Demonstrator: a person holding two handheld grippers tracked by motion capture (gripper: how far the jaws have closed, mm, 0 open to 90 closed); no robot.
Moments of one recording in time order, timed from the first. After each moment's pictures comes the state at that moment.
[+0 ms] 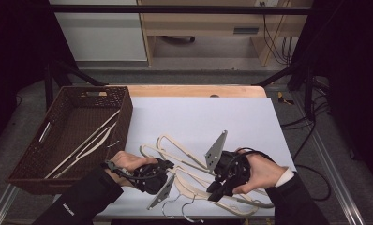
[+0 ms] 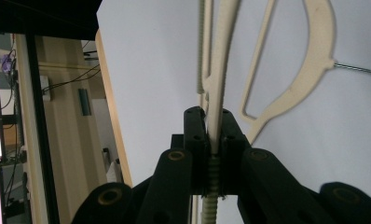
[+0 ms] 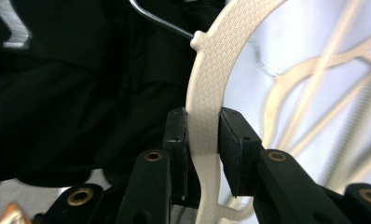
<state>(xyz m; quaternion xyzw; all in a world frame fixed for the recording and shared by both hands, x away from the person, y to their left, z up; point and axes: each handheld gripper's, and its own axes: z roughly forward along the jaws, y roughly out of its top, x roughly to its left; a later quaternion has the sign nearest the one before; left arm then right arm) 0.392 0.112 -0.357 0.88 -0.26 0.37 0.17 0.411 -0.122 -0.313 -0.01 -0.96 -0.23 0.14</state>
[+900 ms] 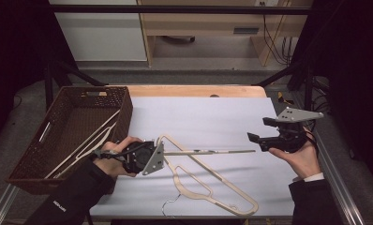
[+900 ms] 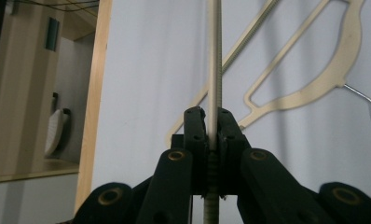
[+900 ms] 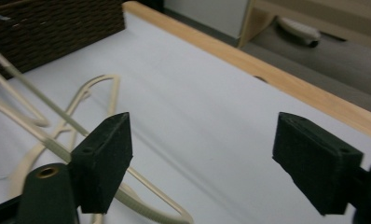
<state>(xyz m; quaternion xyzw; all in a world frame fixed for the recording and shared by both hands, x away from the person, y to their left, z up) 0.423 0.136 -0.315 0.93 -0.06 0.29 0.21 0.460 -0.273 -0.320 -0.36 -0.79 -0.44 -0.23</state>
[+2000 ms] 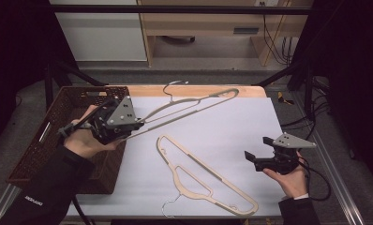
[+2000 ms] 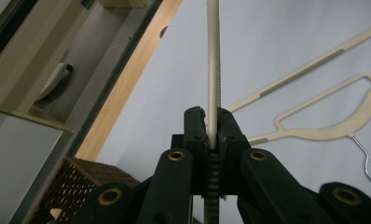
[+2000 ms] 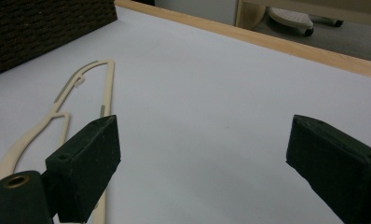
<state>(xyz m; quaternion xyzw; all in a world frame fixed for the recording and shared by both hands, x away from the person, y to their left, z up) 0.446 0.186 -0.233 0.91 0.14 0.27 0.29 0.435 -0.273 -0.393 -0.40 -0.76 -0.47 -0.23</state>
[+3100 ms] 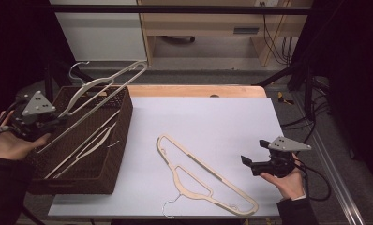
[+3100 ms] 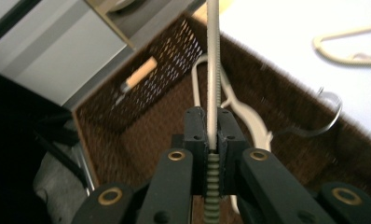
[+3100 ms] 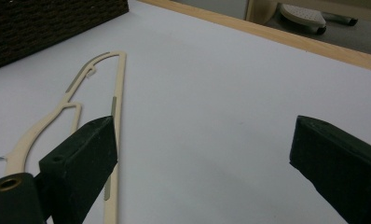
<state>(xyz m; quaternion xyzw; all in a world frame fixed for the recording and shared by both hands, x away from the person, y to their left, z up) 0.452 0.360 -0.257 0.85 0.34 0.33 0.24 0.431 -0.265 -0.398 -0.39 -0.77 -0.46 -0.22</state>
